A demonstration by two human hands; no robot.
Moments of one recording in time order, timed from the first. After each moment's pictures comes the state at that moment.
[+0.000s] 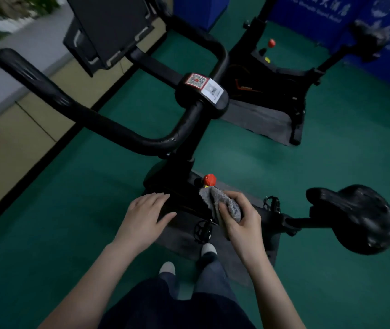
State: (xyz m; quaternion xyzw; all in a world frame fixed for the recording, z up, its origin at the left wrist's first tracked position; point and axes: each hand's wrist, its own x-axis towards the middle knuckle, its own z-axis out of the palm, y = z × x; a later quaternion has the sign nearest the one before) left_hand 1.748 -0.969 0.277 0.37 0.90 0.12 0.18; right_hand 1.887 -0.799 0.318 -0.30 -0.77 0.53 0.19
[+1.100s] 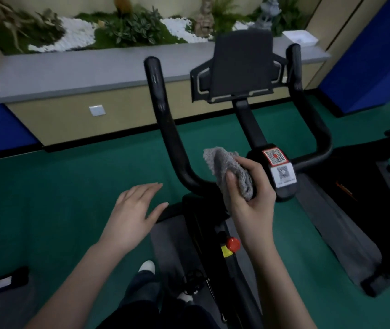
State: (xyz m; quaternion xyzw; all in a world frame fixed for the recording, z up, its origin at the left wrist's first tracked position) left_hand 1.767 -0.949 0.328 0.00 0.97 0.24 -0.01; right_hand 1.726 -0.738 0.400 0.10 -0.78 0.60 0.15
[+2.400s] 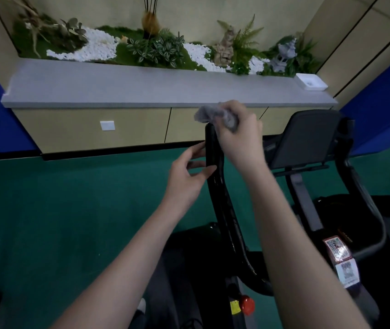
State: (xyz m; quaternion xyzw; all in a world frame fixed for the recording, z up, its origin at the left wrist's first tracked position) left_hand 1.587 -0.994 0.395 -0.11 0.61 0.77 -0.13; right_hand 1.514 -0.916 0.465 0.17 -0.89 0.40 0.10
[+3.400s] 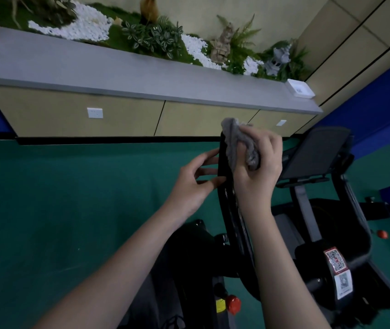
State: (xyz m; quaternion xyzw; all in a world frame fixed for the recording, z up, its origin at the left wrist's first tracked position) left_hand 1.584 -1.011 0.379 -0.03 0.55 0.83 -0.06; right_hand 1.551 -0.912 0.433 0.18 -0.86 0.37 0.31
